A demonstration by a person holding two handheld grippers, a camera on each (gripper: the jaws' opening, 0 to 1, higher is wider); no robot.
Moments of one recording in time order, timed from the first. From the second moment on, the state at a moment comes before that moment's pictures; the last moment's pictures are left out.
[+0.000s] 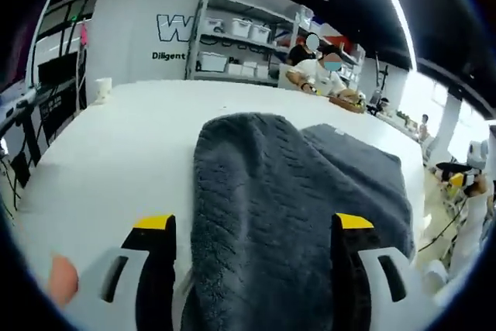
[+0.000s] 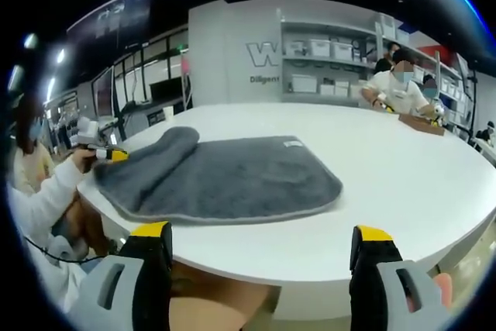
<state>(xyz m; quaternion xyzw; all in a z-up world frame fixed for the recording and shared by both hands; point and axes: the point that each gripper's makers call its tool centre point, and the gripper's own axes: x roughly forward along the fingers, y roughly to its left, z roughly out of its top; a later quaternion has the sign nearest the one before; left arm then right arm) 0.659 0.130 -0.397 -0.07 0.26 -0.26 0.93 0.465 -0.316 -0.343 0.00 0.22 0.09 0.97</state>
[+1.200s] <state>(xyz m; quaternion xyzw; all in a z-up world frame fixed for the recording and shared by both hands) 0.662 0.073 -0.352 0.36 0.13 -0.18 0.90 0.466 -0.313 -0.347 0.00 0.23 0.10 0.97</state>
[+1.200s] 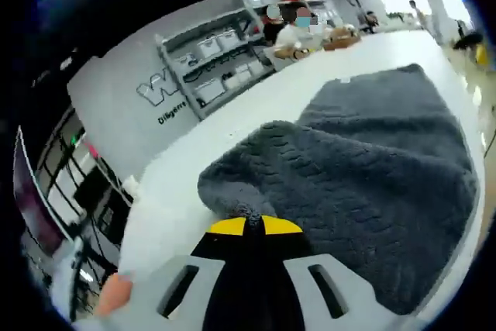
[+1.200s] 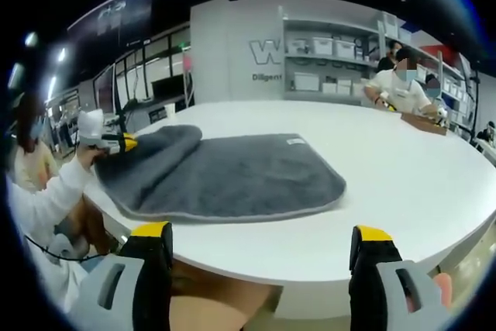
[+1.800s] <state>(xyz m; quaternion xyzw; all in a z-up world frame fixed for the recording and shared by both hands) 0.563 -0.072 -0.385 0.71 -0.06 -0.27 0.65 0.465 -0.313 -0.346 0.00 0.23 0.10 0.97</state>
